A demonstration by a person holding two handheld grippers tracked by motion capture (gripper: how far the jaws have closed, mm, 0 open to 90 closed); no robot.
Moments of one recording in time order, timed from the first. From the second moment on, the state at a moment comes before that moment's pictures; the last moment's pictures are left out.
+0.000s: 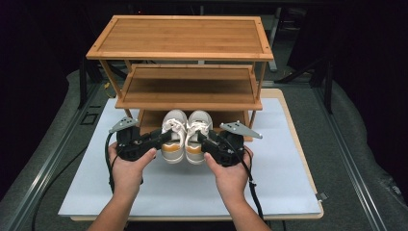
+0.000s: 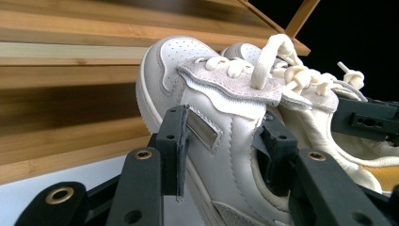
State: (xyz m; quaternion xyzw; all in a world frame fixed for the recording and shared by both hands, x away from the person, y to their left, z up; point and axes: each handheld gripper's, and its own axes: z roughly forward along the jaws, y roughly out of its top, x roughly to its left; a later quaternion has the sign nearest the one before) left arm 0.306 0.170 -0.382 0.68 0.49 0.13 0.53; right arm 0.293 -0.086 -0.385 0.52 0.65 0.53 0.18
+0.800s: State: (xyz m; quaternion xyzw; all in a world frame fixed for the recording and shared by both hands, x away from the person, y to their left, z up) left arm 0.316 0.168 -0.366 0.67 0.49 0.13 0.54; right arm 0.302 -0.086 -0.366 0.52 0.65 0.53 0.19
